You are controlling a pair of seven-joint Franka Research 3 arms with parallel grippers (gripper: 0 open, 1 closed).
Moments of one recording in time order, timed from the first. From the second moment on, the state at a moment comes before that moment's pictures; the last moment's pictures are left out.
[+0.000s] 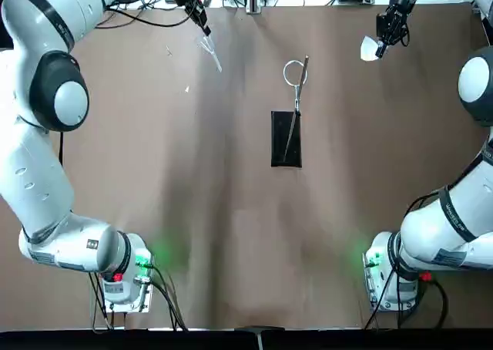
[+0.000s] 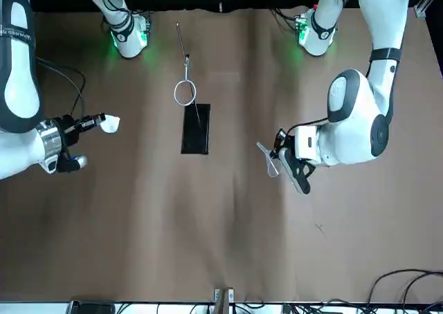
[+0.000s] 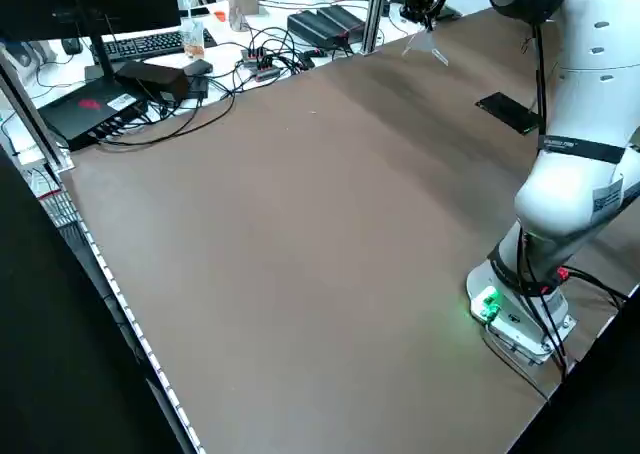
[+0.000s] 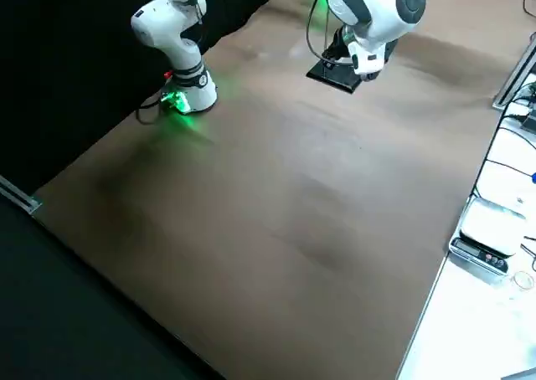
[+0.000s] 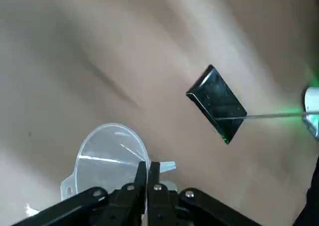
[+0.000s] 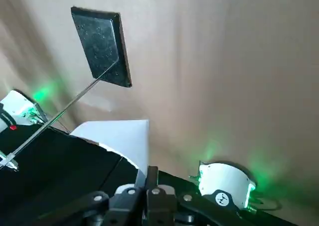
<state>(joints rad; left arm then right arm) -0.15 0.44 -0.24 -1.48 -0.48 1.88 0.60 -0.11 0.43 0.08 -1.42 0.36 1.17 -0.10</state>
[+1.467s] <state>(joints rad) -0.18 0.31 -0.61 -1.45 -0.40 2.10 1.25 -0.12 0.43 0.08 -1.42 0.37 1.17 -0.09</state>
